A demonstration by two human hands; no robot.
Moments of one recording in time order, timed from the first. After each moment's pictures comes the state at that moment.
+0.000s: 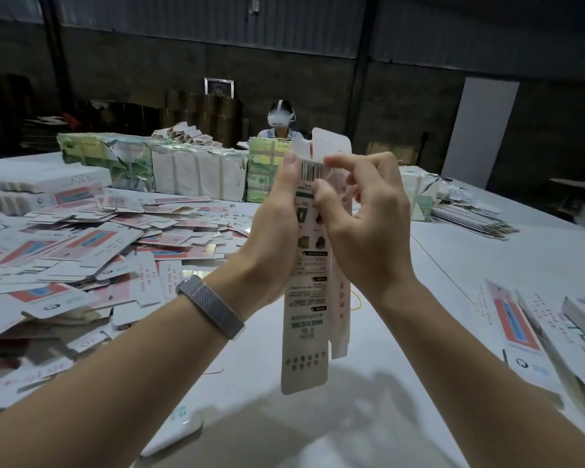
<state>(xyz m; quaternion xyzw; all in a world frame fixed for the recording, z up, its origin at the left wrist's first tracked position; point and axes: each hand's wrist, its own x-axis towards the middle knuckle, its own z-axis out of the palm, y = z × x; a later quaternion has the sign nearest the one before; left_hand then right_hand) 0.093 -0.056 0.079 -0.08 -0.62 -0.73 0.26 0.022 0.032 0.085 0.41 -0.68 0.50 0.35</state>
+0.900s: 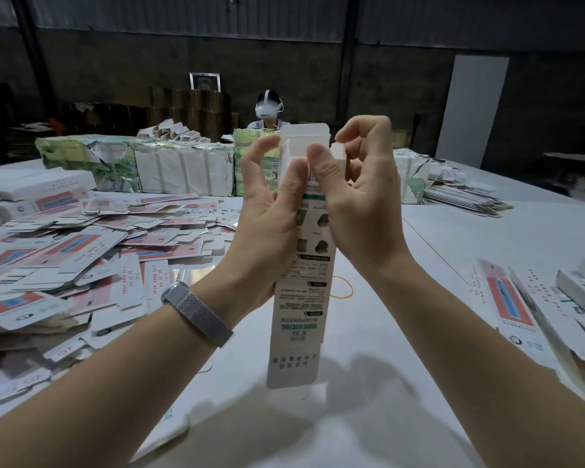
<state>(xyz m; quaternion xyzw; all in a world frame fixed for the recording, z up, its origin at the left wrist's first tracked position) 0.083 -0.051 0.068 -0.12 -0.63 -0.70 0.31 0.009 0.036 0.090 0.44 -0.59 0.62 0.26</state>
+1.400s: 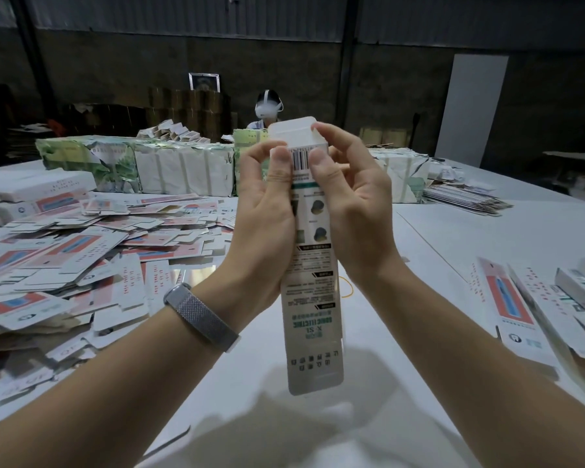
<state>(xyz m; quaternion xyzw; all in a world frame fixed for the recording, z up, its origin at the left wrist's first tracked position) 0.087 -0.040 0.077 -0.10 -0.56 -0.73 0.36 0.013 0.031 0.081 0.44 -0.53 0.71 0.12</state>
